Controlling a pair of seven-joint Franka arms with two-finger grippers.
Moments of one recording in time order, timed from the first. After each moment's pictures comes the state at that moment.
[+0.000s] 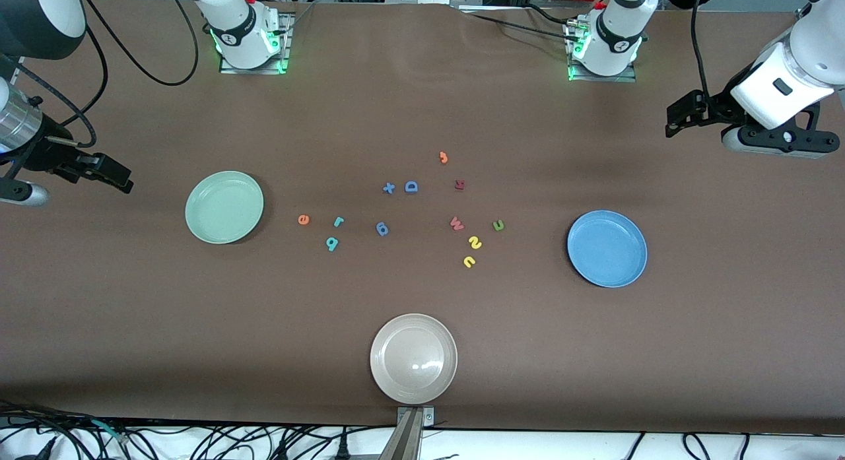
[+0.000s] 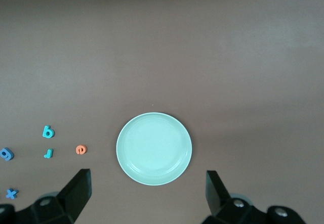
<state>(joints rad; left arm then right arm) 0.02 -0.03 -0.13 -1.64 -0.06 1.51 -0.05 -0.03 0.07 0.04 -1.68 -0.04 1.79 0.20</state>
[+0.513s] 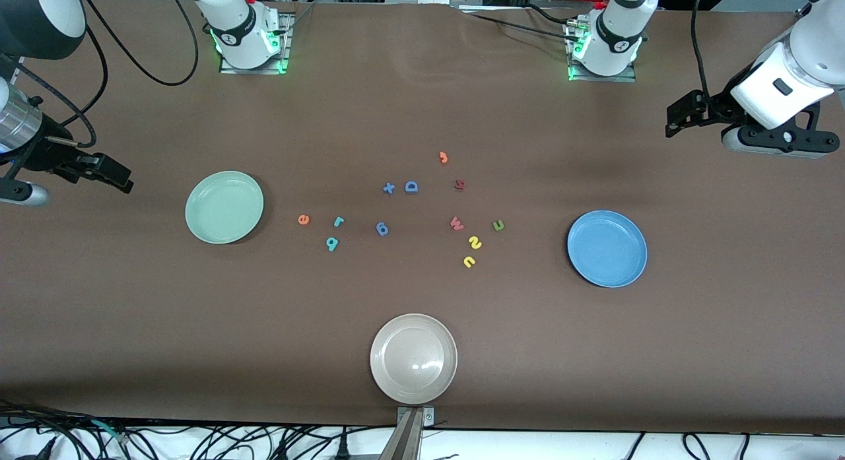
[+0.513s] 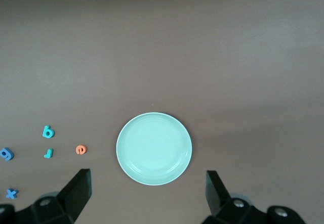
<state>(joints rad) 0.02 -0.03 -0.13 -1.64 -0.06 1.51 -0.05 -0.03 0.07 0.04 -1.68 -0.04 1.79 0.20</state>
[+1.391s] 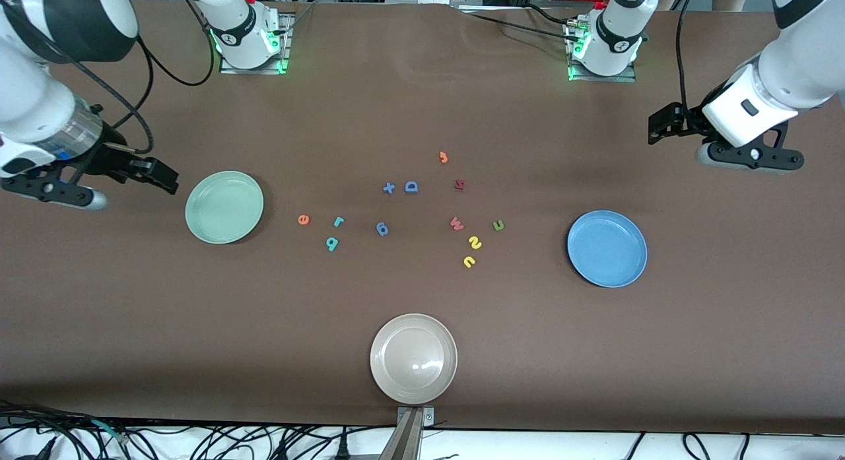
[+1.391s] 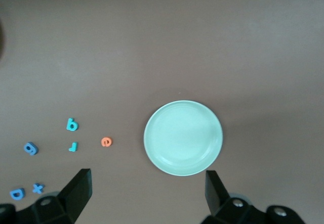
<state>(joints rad) -0.01 0.03 -0.13 -1.64 -0.06 1.51 -0.05 0.00 0.10 0.16 -1.69 -0.04 1.79 0.38</state>
